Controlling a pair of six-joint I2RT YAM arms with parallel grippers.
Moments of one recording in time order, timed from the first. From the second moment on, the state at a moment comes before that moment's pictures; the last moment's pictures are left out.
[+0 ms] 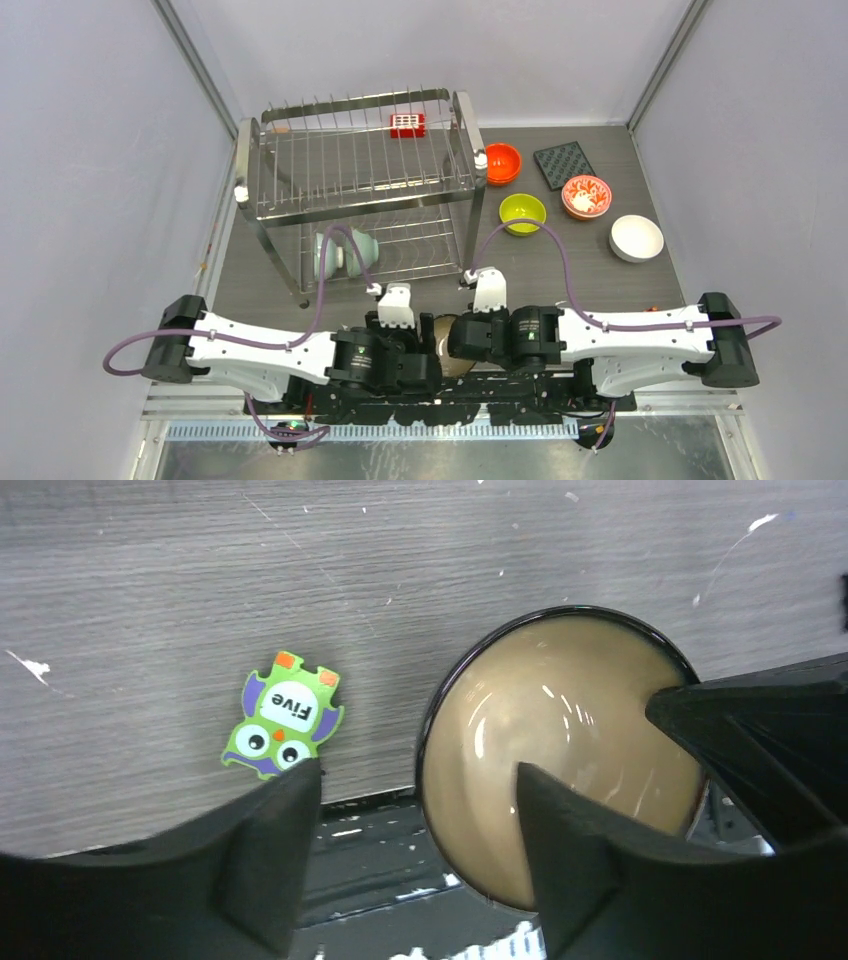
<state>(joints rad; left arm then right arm) -1.64 1.25 0.93 -0.90 -0.84 -1.45 1.47 1.18 0.93 -0.94 0.60 1.13</state>
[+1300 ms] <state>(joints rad) -1.64 0.79 0.83 -1.22 -0.93 -1.44 0.13 1.25 0.79 -0.70 0.44 0.82</state>
